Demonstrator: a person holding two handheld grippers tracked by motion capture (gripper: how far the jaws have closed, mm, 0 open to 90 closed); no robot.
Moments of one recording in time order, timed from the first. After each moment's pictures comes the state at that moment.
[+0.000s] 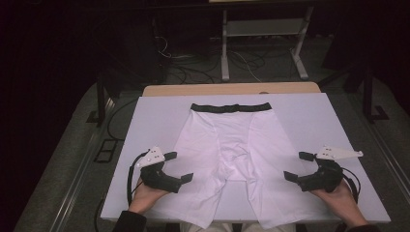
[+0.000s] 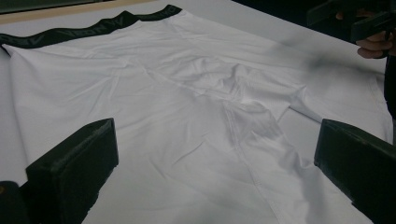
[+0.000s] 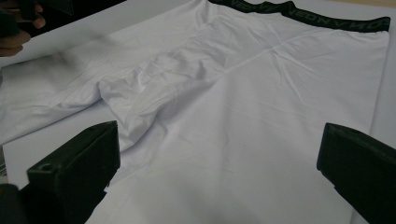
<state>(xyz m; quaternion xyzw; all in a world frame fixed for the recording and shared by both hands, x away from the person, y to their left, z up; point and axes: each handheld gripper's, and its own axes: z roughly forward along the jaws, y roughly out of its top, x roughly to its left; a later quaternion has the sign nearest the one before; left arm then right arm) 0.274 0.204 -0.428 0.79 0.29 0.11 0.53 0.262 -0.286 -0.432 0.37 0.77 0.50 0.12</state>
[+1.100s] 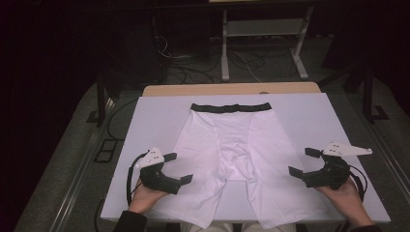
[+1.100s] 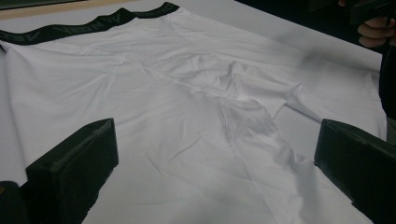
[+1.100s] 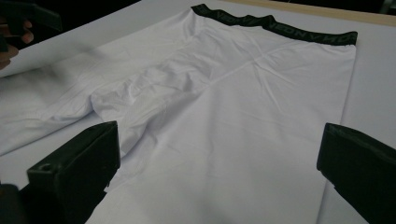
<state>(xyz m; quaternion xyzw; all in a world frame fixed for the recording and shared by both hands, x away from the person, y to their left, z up) 0.272 0.206 -0.428 0.79 0.29 0.10 0.53 0.261 -0.294 -0.416 0.38 0.76 0.50 0.14</state>
